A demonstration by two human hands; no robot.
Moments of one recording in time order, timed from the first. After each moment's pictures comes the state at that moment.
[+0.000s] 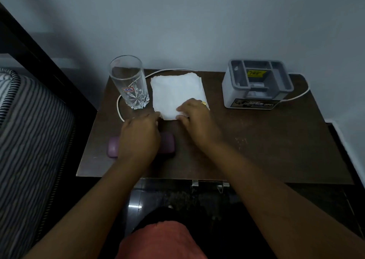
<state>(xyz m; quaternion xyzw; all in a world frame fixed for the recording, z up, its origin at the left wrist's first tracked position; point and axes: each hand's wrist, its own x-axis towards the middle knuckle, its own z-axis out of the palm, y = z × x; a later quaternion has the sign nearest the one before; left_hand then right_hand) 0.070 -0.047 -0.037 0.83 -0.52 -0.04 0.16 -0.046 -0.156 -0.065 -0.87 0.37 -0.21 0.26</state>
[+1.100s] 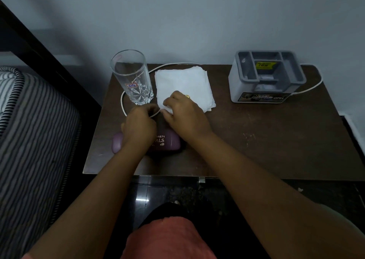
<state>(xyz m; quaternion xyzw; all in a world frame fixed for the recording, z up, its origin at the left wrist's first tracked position) 0.087 -0.064 -0.041 0.88 -0.36 -0.17 0.26 -0.005 -0.141 -0.064 -0.90 0.33 -0.22 0.20</state>
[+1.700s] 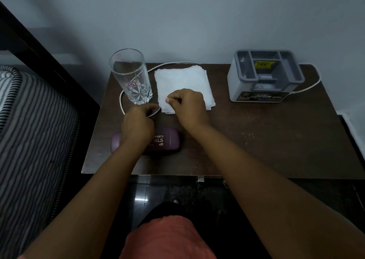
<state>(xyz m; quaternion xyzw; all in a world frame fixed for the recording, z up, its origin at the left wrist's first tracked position) 0.087 -0.062 -0.036 0.87 -0.35 -0.18 0.29 -0.003 -0.156 -0.058 -0.77 0.43 -0.26 0.38</state>
